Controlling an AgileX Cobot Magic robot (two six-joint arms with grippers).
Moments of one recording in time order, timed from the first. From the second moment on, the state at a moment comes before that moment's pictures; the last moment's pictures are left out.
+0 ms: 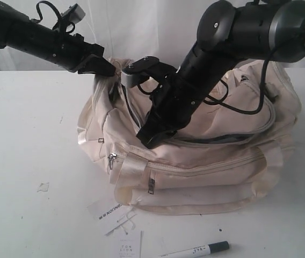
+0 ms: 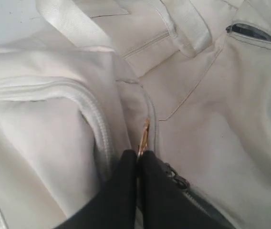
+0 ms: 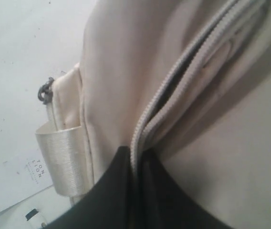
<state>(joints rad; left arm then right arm) -0.03 2.11 -1.80 -1.04 0.96 0.86 0.51 1.87 -1.46 0.47 1.01 -0.71</state>
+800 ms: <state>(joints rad) 0.08 2.11 -1.80 -1.12 1.22 0.98 0.51 1.87 -1.46 0.48 1.08 -0.63</state>
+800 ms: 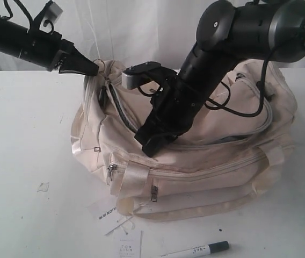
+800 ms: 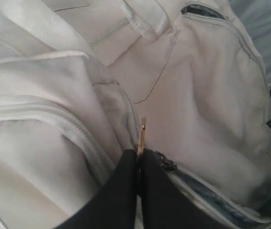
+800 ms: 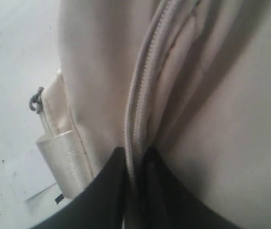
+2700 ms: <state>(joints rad) -0.01 1.95 -1.81 -1.04 1.32 1.31 0.49 1.78 -1.52 -0.25 1.09 -0.58</state>
